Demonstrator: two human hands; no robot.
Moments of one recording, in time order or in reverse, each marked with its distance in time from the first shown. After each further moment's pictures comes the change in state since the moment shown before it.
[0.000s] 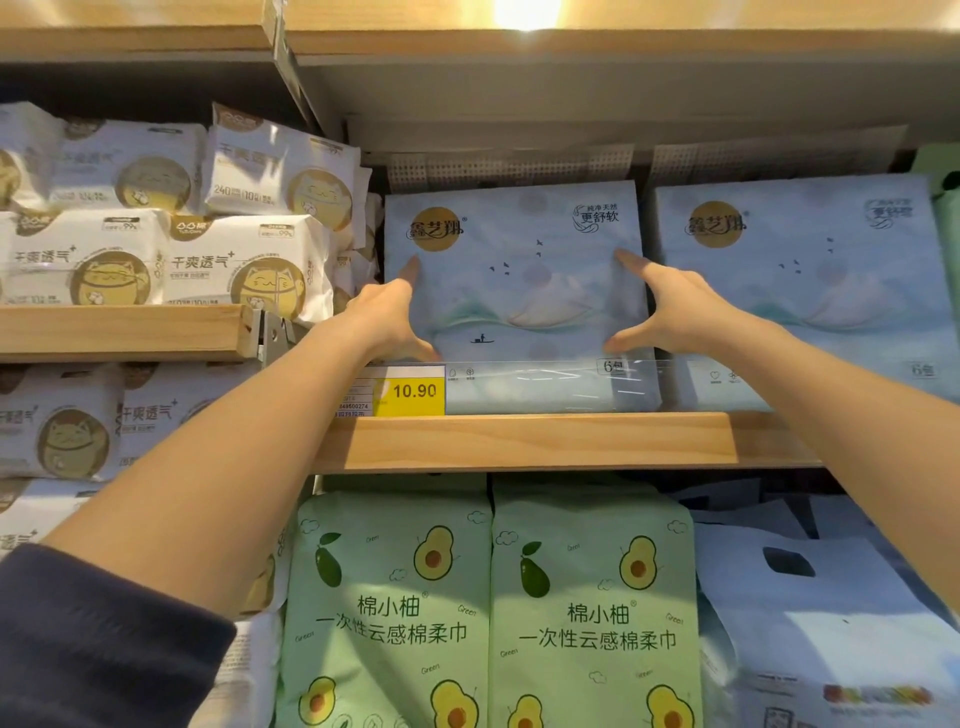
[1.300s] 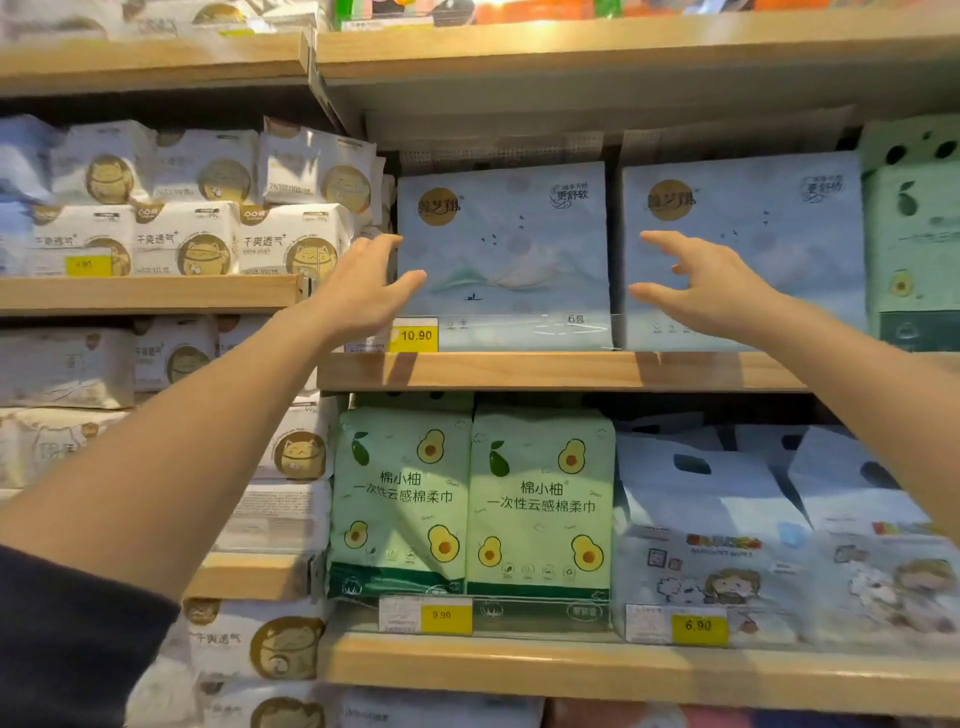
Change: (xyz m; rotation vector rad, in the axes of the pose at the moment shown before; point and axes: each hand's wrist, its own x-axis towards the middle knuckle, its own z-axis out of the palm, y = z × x) left_hand -0.108 0.032 -0.042 -0.099 0.160 0.035; right_hand -0.101 0.001 -0.067 0.037 0.005 -0.066
